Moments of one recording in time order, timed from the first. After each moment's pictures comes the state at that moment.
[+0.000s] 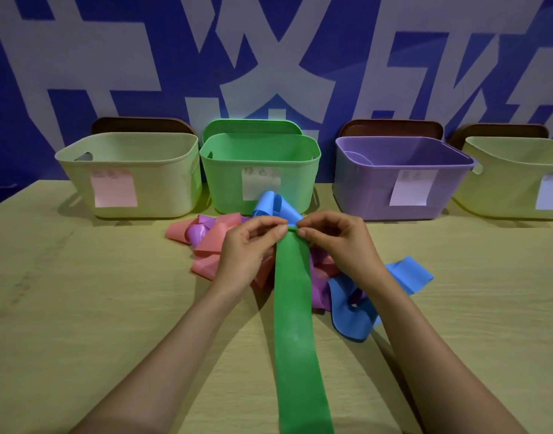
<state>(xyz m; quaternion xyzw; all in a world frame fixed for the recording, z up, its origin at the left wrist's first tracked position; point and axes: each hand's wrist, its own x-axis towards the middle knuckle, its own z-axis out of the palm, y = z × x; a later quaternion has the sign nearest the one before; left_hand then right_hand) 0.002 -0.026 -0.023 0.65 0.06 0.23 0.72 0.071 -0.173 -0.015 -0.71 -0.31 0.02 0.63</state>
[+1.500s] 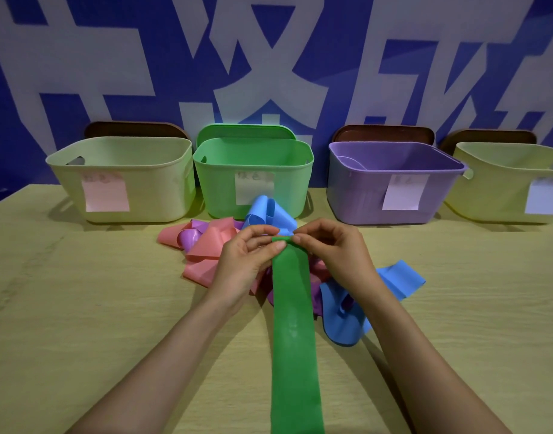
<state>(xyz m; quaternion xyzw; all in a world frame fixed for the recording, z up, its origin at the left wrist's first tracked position) -0.002 -0.033 -0.027 0.60 0.07 0.16 0.78 0.064 -0.178 -0.016 -0.73 -0.26 0.03 0.63</state>
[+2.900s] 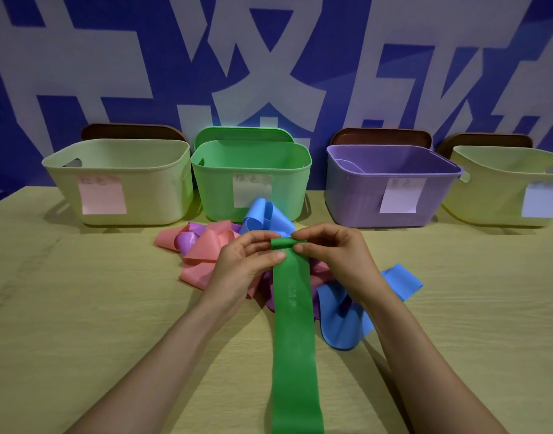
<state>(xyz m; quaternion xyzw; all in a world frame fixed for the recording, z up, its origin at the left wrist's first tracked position) -0.007 -0.033 -0.023 0.57 0.05 0.14 0.81 0.061 -0.183 -0.009 -0.68 -0.22 0.11 0.69</state>
